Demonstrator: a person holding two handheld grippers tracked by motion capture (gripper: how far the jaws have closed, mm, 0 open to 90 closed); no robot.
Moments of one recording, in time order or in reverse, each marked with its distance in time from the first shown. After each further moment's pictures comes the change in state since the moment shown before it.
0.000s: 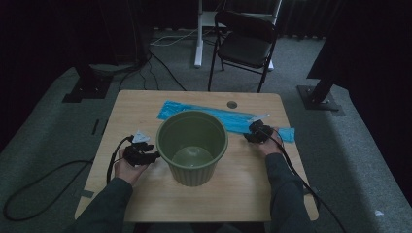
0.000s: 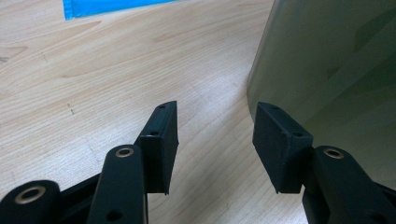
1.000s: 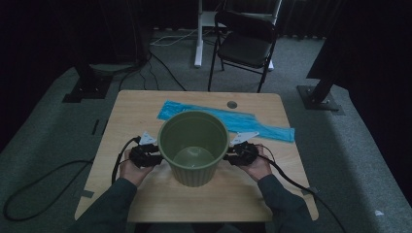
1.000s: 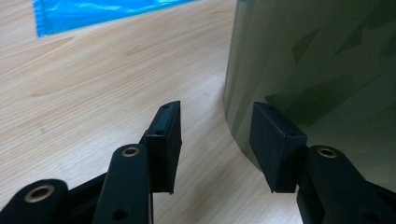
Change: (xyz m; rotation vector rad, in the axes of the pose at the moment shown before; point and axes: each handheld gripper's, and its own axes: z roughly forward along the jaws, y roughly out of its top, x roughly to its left) left arm -0.017 0.006 0.000 -0.015 -0.020 0.024; right arm 0.112 0.000 -0.068 -0.155 0.340 -0.160
